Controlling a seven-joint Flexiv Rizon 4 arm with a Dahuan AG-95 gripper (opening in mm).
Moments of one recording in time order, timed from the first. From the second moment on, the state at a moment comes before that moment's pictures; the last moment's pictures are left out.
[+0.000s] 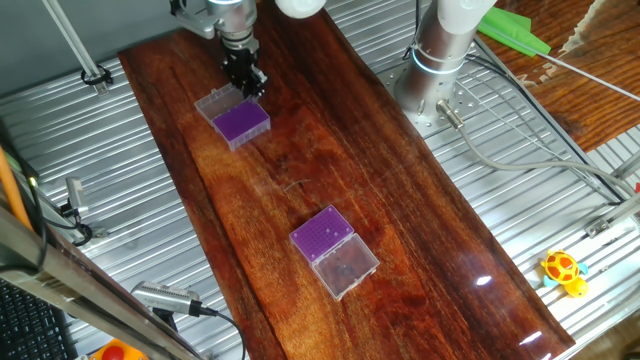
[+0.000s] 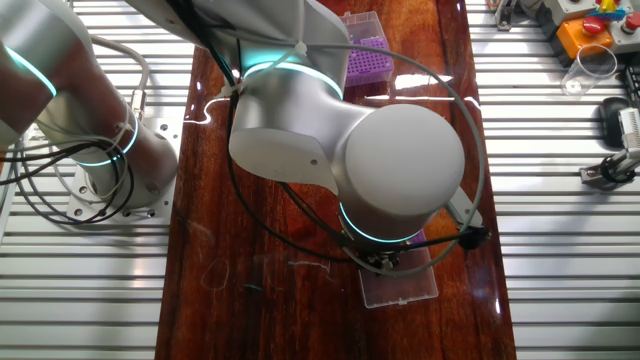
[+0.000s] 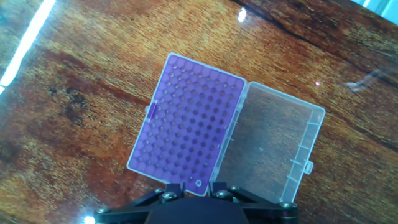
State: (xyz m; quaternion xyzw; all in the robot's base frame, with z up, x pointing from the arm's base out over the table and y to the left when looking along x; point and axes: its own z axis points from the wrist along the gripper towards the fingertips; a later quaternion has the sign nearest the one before) arm 0.437 -0.168 0.054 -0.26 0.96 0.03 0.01
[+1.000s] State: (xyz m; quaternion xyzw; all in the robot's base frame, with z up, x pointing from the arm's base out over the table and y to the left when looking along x) arm 0.438 -0.162 0.059 -0.26 0.97 0.03 0.01
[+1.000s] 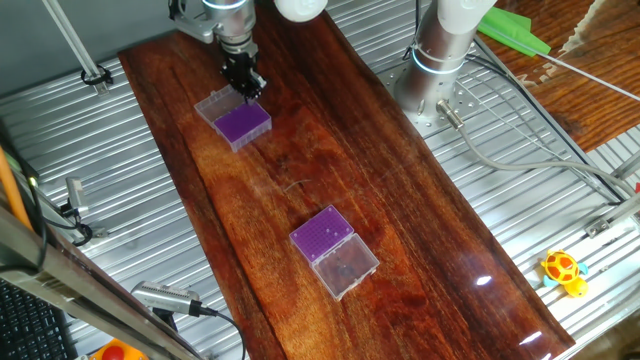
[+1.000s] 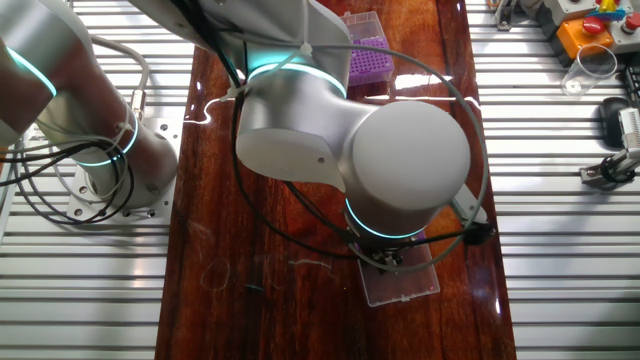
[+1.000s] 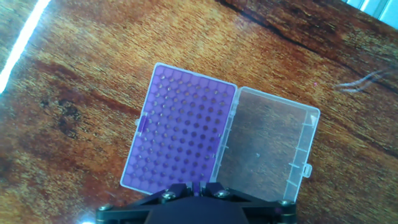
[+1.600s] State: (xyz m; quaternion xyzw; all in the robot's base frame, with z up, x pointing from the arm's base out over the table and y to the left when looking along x) arm 0.429 -0.150 0.101 -0.23 0.97 0.03 0.00
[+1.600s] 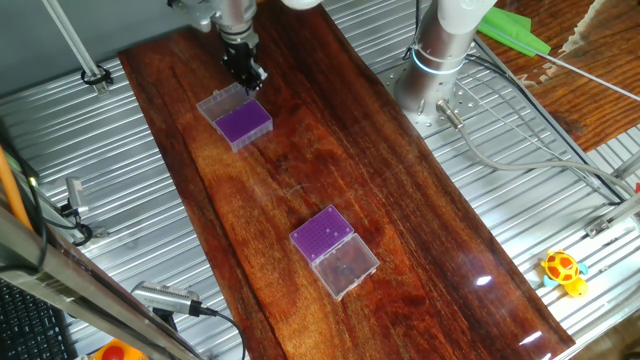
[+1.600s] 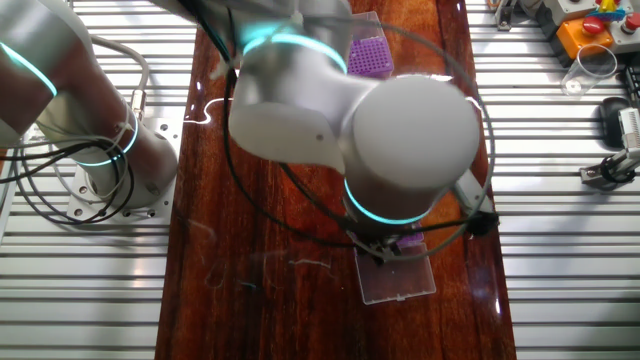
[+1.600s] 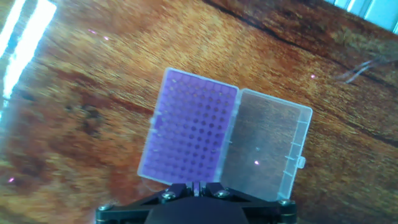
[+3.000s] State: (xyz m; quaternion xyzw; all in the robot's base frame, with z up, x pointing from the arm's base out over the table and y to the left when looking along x) arm 0.446 -0.043 0.104 -0.22 0.97 0.05 -0.01
